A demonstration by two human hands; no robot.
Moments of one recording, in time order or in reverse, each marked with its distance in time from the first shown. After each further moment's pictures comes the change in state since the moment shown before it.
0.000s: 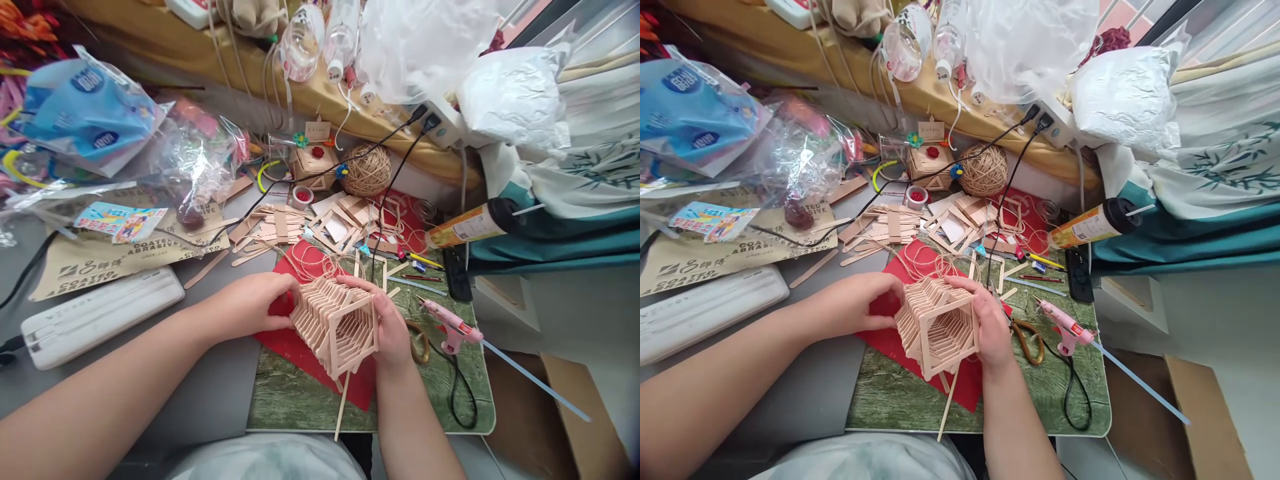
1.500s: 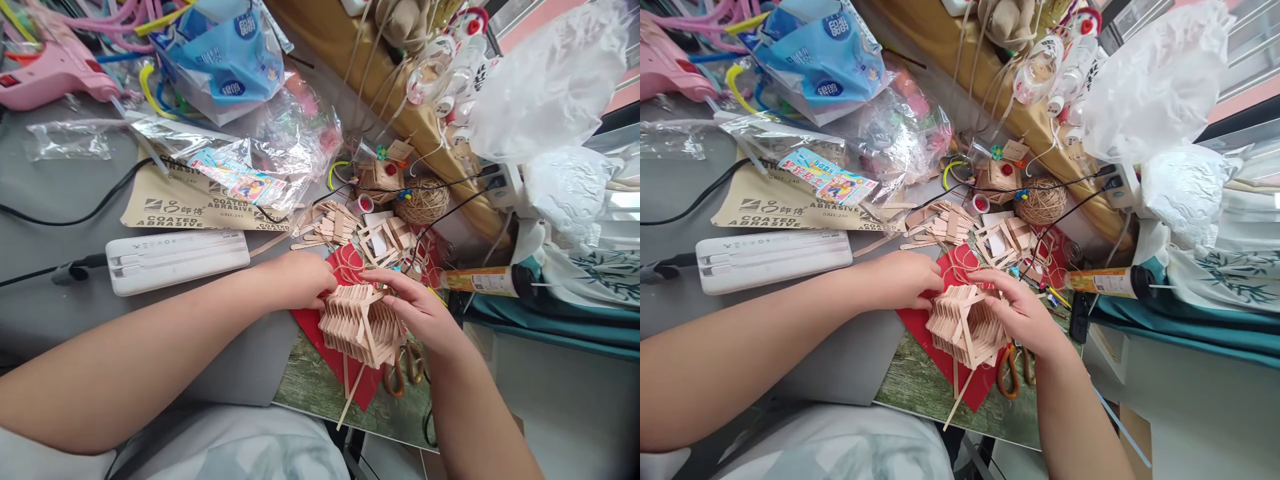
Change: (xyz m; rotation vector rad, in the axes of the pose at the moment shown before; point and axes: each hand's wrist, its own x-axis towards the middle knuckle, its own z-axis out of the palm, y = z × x) left_hand -0.009 -0.018 -0.016 0.191 0.063 0.104; right_hand 0.058 -0.073 0.045 -1.002 -0.499 -0.062
